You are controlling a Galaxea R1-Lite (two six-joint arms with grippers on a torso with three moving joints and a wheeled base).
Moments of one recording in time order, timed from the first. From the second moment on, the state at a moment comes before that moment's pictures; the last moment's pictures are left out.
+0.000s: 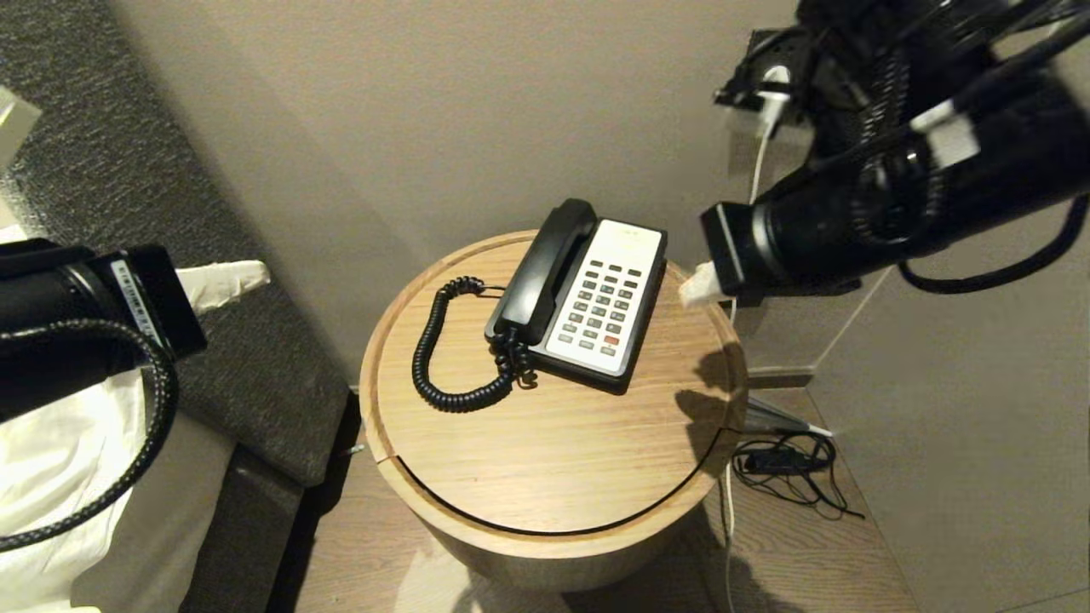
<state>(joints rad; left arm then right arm) -0.48 1.10 -0.91 -0.01 0.18 -0.30 0.72 1.76 -1.93 0.92 -0.05 0.39</state>
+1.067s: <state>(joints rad) -0.04 0.35 -0.31 0.02 0.16 -0.06 0.35 0.91 -1.68 1.13 0.01 0.74</state>
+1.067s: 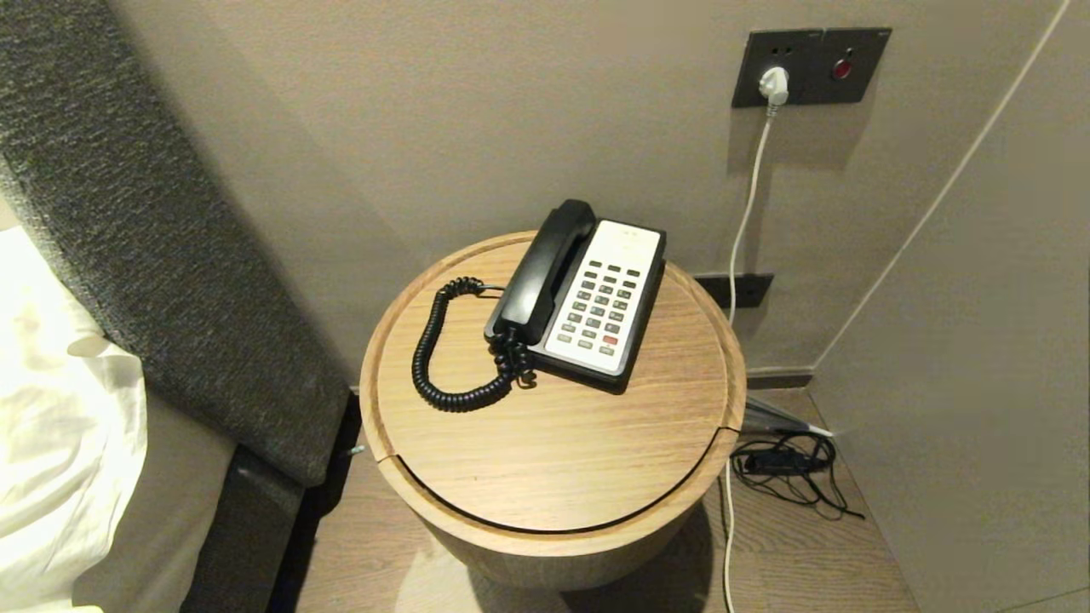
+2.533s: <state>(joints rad) 0.01 0.00 0.00 0.01 -0.01 0.07 0.03 0.29 -1.03 1.18 -0.01 0.42</state>
